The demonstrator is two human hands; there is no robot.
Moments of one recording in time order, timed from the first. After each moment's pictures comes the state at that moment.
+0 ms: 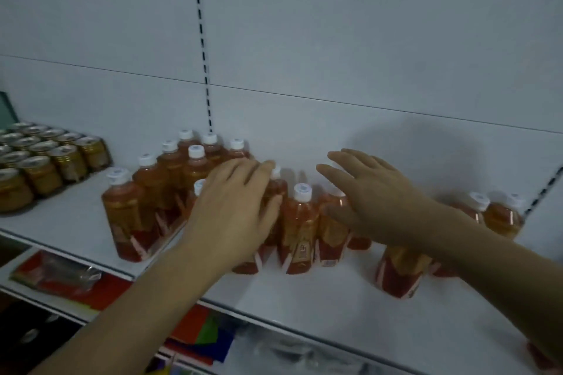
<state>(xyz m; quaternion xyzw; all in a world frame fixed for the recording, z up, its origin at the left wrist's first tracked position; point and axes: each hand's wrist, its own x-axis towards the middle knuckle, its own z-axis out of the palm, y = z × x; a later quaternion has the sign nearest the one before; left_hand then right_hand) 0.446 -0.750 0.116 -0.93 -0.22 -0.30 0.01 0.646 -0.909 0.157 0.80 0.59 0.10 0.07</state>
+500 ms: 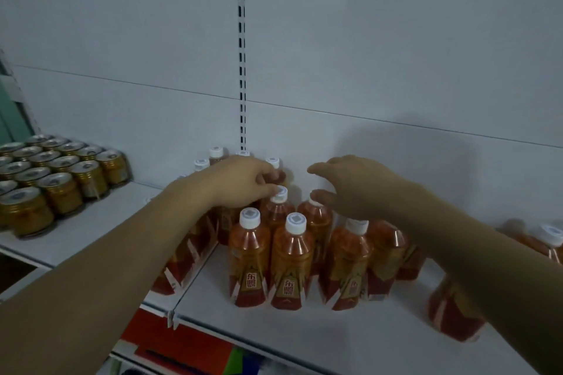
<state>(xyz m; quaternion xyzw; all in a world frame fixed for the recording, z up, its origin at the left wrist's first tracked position) 0.469 -0.591 0.157 -0.96 -0.21 -0.04 -0.17 0.636 -0.773 0.173 0.81 0.58 0.06 0.06</state>
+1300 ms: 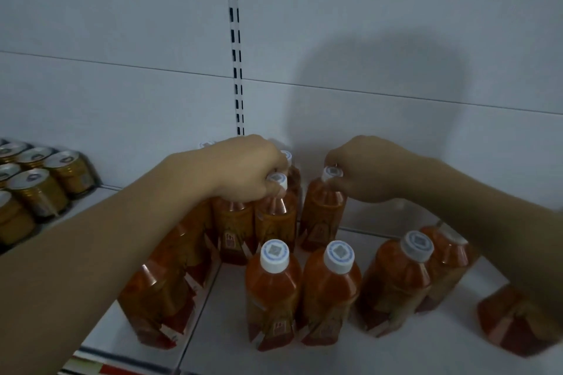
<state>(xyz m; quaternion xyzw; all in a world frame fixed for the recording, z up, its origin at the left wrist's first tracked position) 0.516 -0.521 0.160 -1.00 -0.05 0.03 -0.02 0.675 -0.697 0.158 0.84 0.54 0.02 0.09</state>
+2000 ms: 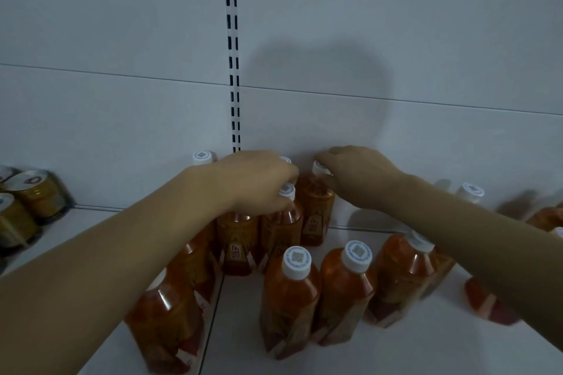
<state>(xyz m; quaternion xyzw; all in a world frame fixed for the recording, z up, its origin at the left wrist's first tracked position) 0.523 -0.517 0.149 -1.00 0.02 0.03 0.04 0.661 -0.687 0.135 0.87 0.49 0.07 0.05</state>
